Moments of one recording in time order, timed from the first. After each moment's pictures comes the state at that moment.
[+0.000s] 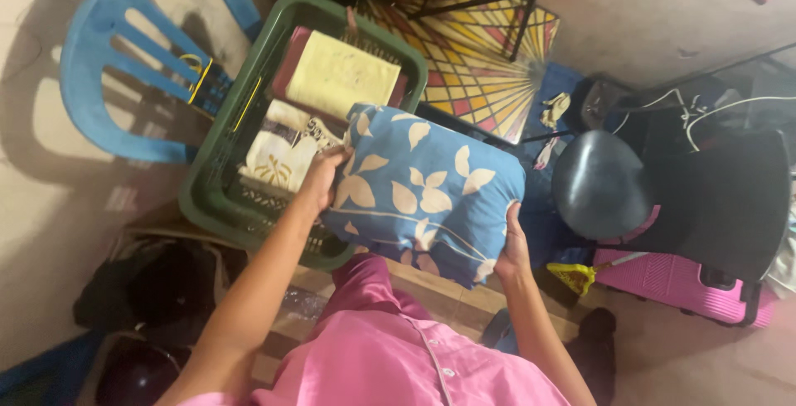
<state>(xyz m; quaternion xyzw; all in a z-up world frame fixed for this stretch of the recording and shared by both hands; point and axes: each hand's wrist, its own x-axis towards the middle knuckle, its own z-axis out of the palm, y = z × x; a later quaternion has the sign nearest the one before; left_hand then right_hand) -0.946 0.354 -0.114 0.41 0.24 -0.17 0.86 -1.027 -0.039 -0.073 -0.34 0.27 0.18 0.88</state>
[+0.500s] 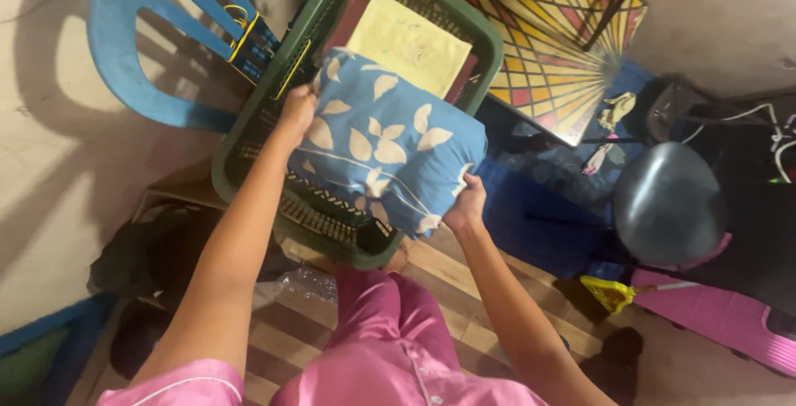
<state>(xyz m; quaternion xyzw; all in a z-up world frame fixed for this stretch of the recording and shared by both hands) -0.870 0.556 -0.288 0.75 0.23 -0.03 0.62 -0.944 0.158 -0.239 -0.23 0.30 0.28 0.88</state>
